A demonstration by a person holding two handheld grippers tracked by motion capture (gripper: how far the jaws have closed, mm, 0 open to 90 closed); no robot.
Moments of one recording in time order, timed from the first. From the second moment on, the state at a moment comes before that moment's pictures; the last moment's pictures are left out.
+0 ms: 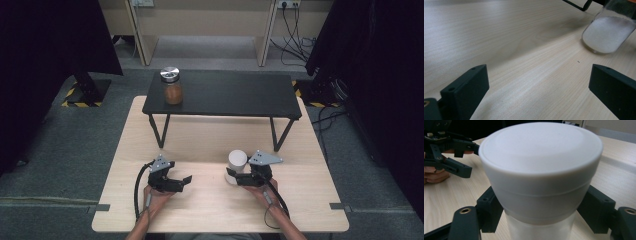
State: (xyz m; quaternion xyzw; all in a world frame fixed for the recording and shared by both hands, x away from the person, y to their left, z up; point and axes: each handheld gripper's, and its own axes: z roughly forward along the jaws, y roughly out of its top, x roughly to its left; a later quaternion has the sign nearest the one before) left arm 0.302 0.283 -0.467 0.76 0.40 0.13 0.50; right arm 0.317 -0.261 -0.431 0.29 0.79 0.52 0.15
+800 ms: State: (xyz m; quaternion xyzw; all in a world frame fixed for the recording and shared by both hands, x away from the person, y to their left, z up) left arm 0.302 0.282 -0.467 0.76 0.40 0.13 0.50; right arm 0.295 -0.248 -0.421 0.29 0.78 0.51 0.21
